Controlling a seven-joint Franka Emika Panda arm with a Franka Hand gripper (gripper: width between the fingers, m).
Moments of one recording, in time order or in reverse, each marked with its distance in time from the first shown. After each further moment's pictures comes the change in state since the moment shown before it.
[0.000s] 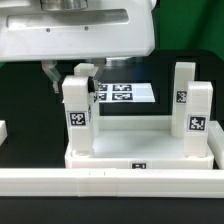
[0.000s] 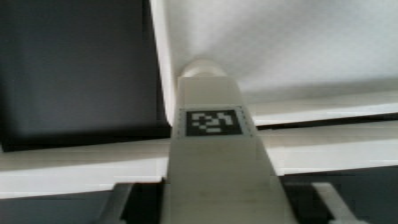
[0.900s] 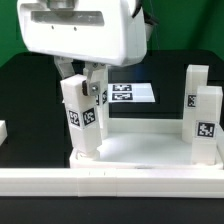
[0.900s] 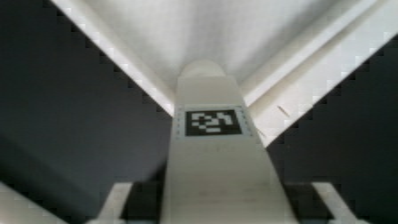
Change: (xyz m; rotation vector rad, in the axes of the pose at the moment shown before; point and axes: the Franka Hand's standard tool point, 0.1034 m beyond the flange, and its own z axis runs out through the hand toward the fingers) arm 0.001 -0.007 0.000 0.021 0.058 0.738
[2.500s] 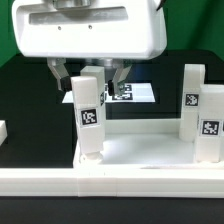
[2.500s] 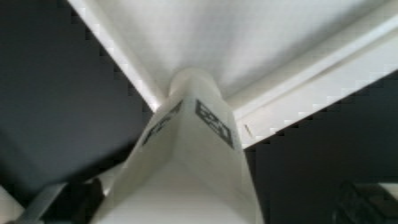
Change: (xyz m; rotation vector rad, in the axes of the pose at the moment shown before) arm -0.005 -0.011 0.001 0.009 0.020 -0.435
